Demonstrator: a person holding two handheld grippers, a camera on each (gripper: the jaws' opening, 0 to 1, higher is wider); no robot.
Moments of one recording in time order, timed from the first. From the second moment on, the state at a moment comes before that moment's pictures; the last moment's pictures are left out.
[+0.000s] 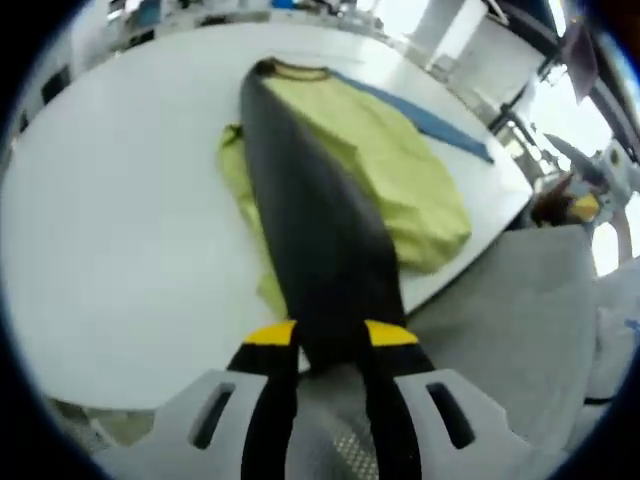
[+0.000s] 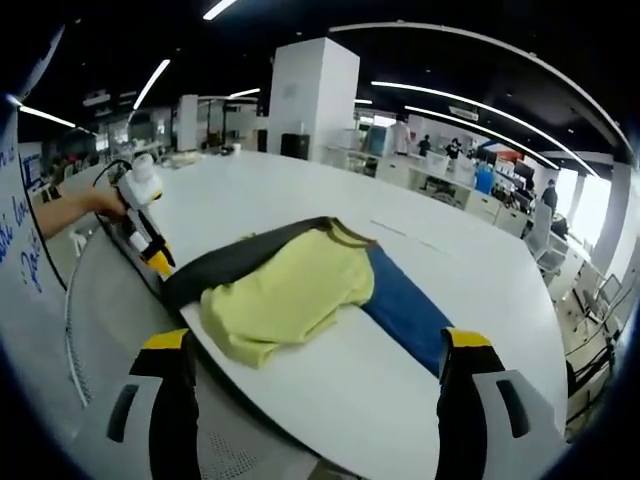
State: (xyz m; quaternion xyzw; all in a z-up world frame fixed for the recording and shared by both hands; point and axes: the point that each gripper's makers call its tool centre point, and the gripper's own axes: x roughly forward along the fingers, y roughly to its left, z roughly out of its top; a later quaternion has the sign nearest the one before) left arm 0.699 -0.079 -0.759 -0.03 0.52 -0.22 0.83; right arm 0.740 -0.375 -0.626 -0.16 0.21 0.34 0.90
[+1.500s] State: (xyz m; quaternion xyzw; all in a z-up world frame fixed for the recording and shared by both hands) left arm 0.704 -0.070 -0.783 0.04 0.54 -0.21 0.81; right arm 0.741 -0.386 -0.630 -0.15 0.22 0.31 0.91
